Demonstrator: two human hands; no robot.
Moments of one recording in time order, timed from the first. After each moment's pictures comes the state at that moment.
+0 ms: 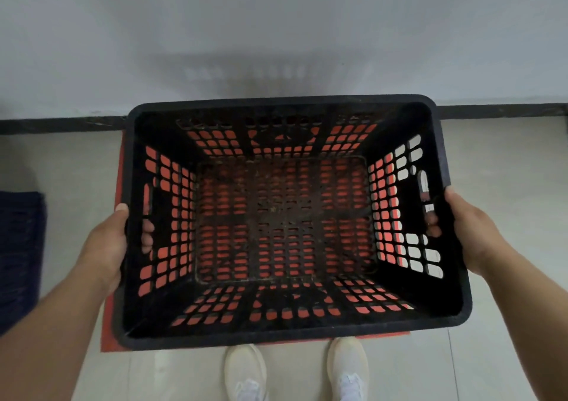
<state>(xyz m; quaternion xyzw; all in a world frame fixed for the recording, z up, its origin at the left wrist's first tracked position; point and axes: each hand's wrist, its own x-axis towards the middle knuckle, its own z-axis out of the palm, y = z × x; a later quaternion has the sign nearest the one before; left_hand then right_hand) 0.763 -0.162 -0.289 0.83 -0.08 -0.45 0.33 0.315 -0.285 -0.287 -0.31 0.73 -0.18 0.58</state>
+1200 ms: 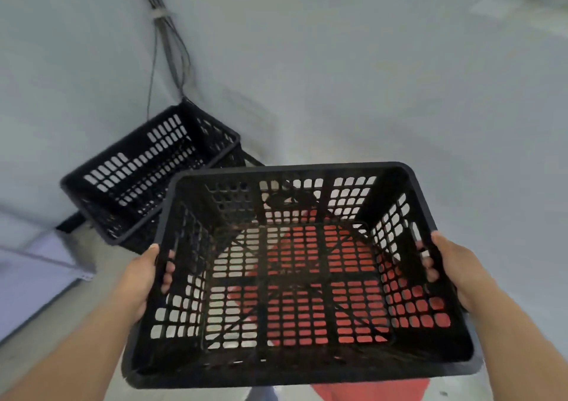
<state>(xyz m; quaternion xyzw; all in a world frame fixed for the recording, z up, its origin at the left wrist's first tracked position) 0.813 0.111 0.128 0.75 0.22 -0.27 0.56 0.566 -0.280 0.115 -0.57 0.57 -0.03 0.59</state>
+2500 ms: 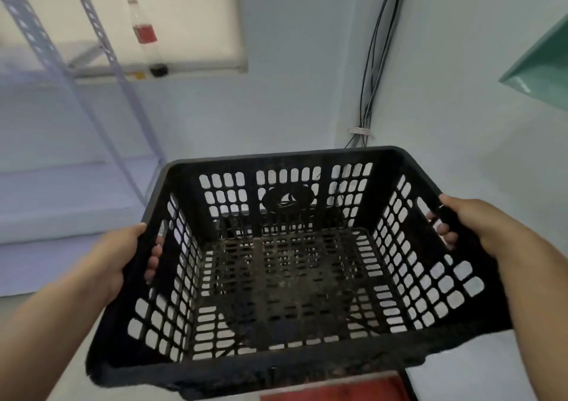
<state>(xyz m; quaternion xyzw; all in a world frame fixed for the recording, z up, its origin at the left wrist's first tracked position) 0.945 0.218 0.339 0.63 0.39 -0.05 0.67 1.052 -0.255 0.338 -0.74 0.24 0.17 0.61</state>
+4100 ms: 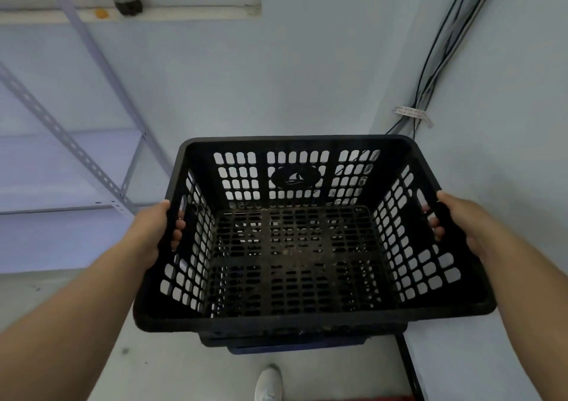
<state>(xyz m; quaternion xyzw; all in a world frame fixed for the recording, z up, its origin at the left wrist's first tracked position) 1.176 0.265 0.233 0.63 0.44 -0.03 0.64 1.289 -0.185 0.219 -0.75 0.28 0.18 0.56</state>
